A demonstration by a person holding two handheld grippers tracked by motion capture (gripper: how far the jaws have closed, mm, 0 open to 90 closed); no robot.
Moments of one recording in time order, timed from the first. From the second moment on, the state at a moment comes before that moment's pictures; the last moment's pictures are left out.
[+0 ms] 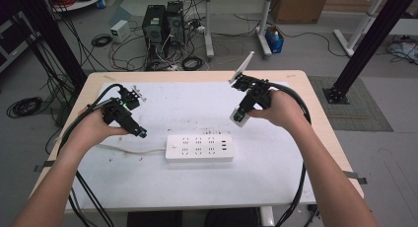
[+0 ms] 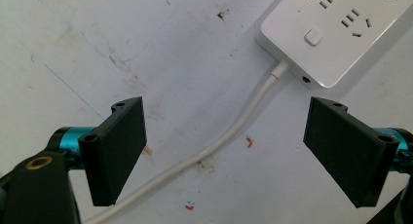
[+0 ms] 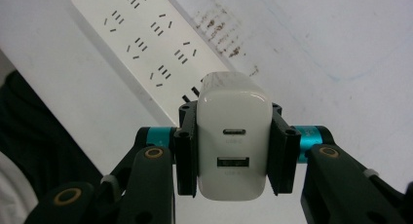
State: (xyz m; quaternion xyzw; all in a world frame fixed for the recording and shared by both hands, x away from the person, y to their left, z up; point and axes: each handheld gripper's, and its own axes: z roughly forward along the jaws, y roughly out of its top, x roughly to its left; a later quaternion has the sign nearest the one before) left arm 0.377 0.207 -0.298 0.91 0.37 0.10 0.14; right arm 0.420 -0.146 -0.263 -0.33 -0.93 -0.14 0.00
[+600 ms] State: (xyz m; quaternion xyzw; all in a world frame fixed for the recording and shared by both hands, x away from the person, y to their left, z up) left arm 0.365 0.208 -0.306 0.92 0.36 0.08 0.15; right arm 0.418 -0.060 -0.328 -0.05 -1.00 -0.06 0.00
